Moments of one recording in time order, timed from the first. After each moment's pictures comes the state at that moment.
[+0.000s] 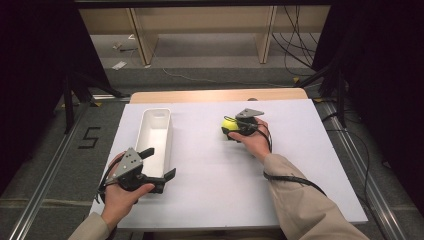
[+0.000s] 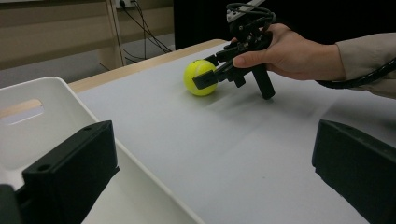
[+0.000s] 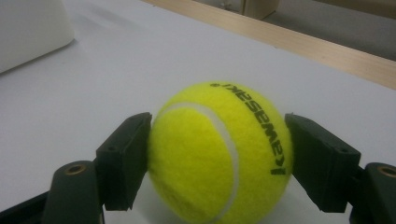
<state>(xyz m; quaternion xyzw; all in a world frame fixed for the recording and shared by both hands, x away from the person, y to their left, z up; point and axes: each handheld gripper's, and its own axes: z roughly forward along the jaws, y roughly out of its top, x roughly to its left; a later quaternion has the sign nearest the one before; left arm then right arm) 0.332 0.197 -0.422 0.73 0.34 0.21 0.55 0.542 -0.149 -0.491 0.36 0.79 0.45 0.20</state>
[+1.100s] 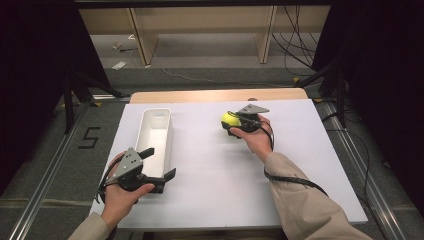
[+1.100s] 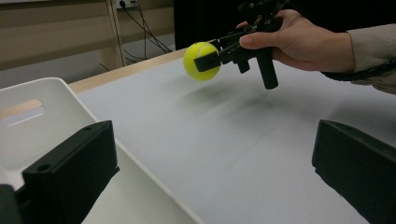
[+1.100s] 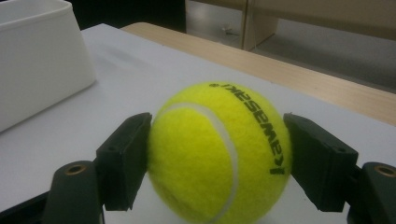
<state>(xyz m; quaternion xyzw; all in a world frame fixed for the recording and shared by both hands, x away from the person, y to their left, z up) 0.332 0.197 -0.422 0.73 0.34 0.21 0.55 0.534 -0.152 -0.467 0.36 0.76 0.49 0.21</state>
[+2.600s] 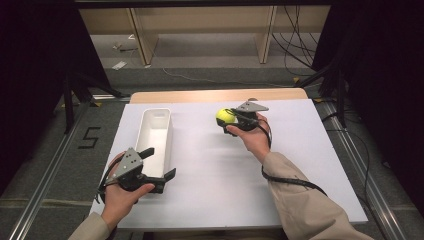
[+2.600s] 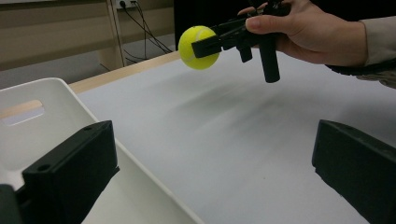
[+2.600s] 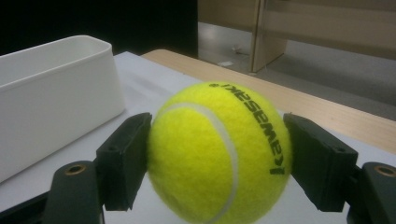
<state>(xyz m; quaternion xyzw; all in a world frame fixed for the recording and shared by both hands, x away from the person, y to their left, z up) 0.332 0.197 -0.421 0.73 0.34 0.22 0.55 0.523 -0.139 -0.446 0.34 0.75 0.53 0.21</state>
